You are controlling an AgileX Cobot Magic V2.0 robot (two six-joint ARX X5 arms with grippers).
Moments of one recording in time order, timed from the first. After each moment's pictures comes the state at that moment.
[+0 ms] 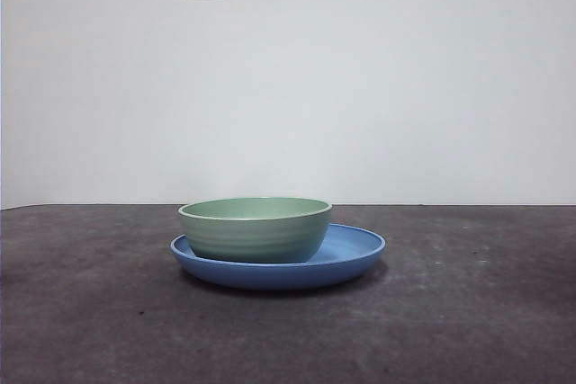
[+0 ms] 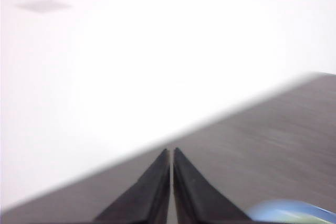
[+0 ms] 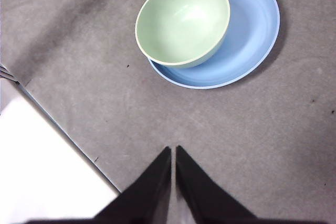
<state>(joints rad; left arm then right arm) -0.06 0.52 0.67 -0.02 0.32 0.19 0.53 0.91 1.01 -0.92 -0.34 0.13</state>
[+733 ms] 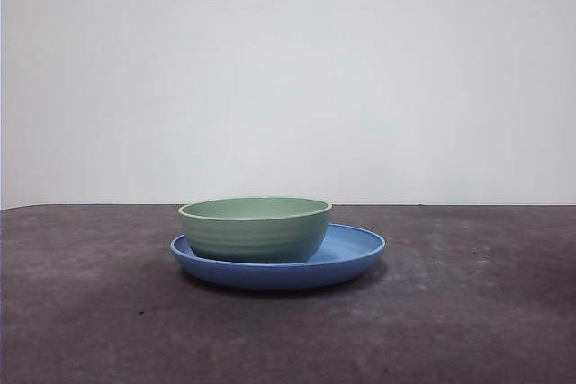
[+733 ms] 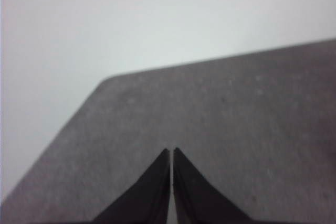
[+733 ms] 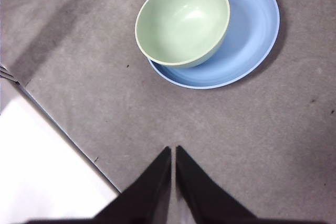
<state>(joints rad) 0.03 0.03 0.06 -0.08 -0.02 0.19 0.53 0.91 1.01 -0.92 -0.34 0.13</state>
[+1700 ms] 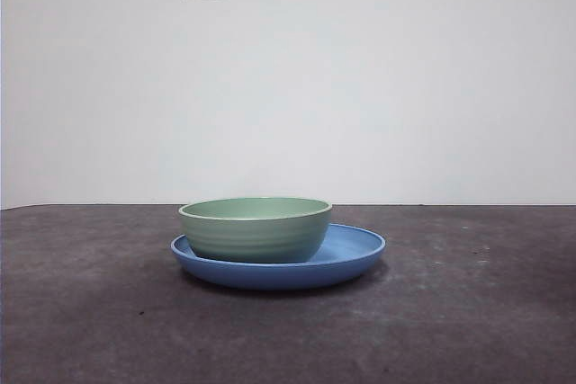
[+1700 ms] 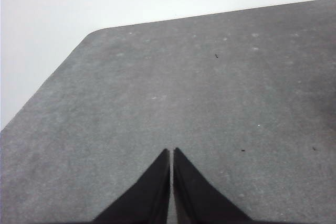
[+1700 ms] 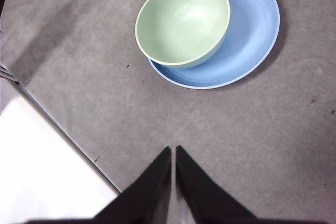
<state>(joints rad) 0.03 0.01 0.05 -0.22 -0.02 0.14 0.53 0.91 1.01 -0.92 -0.34 0.13</state>
